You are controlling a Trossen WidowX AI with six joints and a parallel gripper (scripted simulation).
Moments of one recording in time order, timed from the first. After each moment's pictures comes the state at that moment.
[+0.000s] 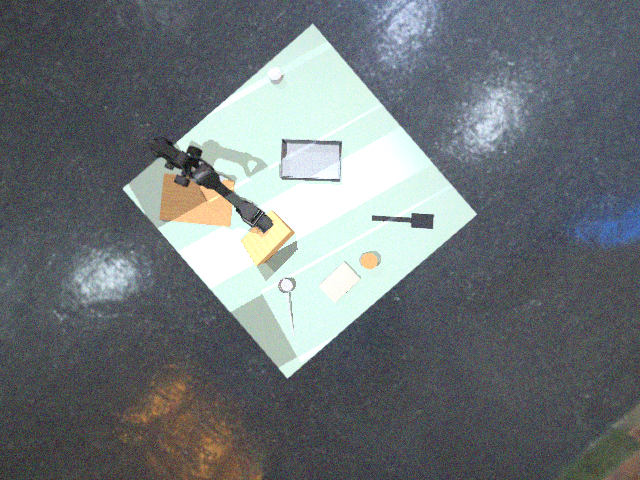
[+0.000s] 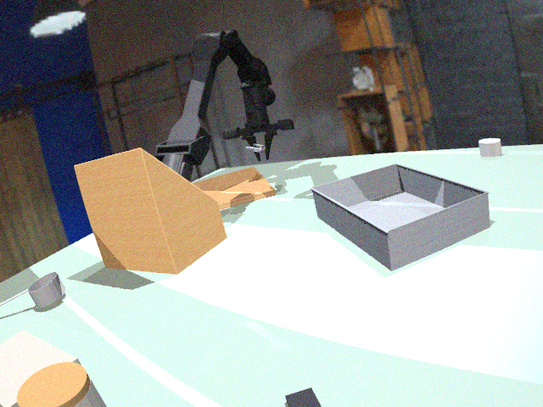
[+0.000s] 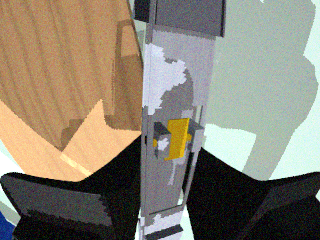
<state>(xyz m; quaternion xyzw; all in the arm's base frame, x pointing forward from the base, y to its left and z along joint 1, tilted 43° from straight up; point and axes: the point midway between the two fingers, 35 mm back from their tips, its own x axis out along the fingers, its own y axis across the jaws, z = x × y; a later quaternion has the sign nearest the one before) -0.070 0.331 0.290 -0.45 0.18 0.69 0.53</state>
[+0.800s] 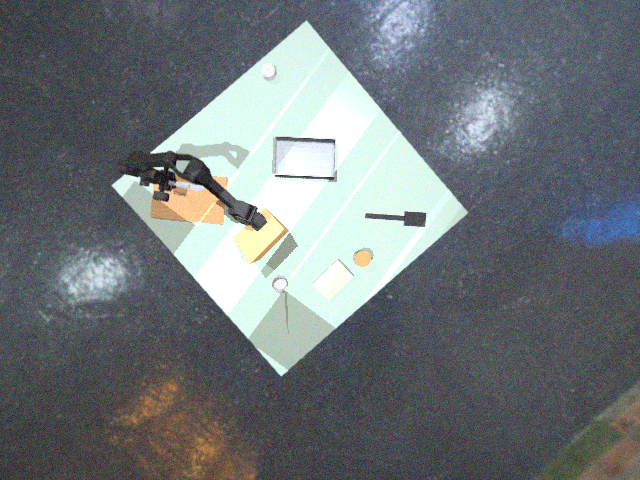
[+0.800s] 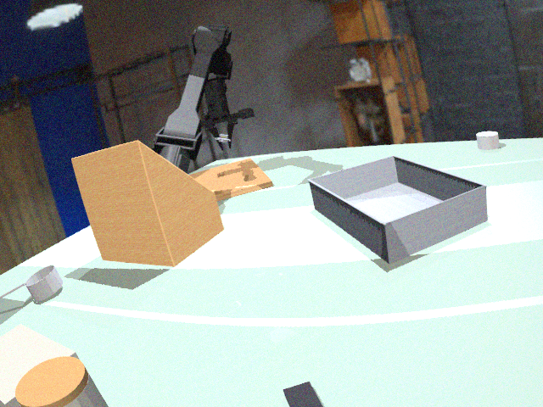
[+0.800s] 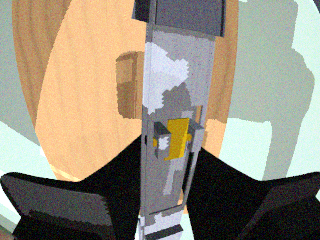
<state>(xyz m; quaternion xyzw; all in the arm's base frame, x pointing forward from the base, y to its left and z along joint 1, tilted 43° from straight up) -0.166 0.299 0.296 -0.48 0.09 0.71 0.51</state>
